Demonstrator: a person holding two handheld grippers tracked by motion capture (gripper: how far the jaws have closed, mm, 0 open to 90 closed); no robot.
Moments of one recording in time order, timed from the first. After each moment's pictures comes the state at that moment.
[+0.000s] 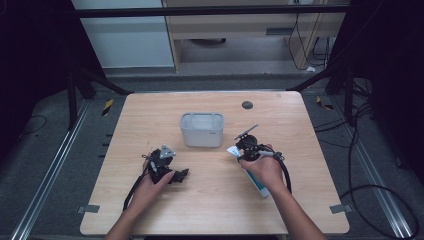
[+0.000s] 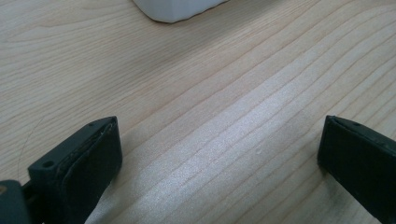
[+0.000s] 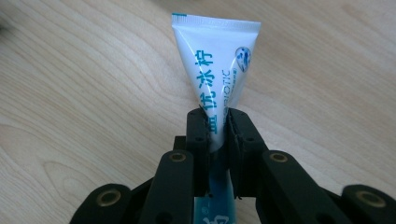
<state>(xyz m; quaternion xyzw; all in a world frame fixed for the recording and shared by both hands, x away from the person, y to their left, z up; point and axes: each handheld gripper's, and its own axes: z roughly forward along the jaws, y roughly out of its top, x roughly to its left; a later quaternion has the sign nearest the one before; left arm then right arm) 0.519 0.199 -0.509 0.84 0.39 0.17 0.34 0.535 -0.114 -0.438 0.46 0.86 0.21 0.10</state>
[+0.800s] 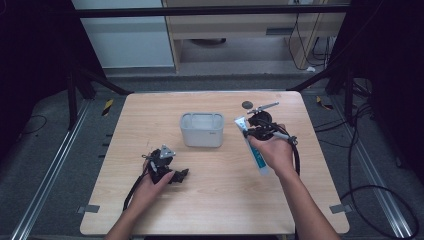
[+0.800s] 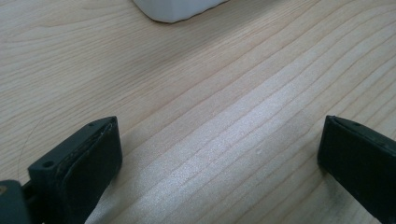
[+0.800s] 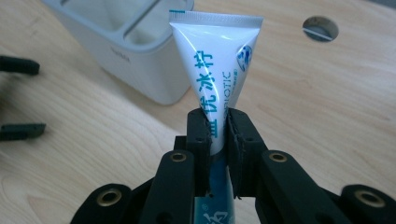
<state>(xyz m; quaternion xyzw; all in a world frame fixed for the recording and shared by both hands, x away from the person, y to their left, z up) 0.519 0.199 -0.509 0.84 0.39 0.17 0.34 0.549 -0.140 -0.366 0.48 0.80 0.32 0.16</state>
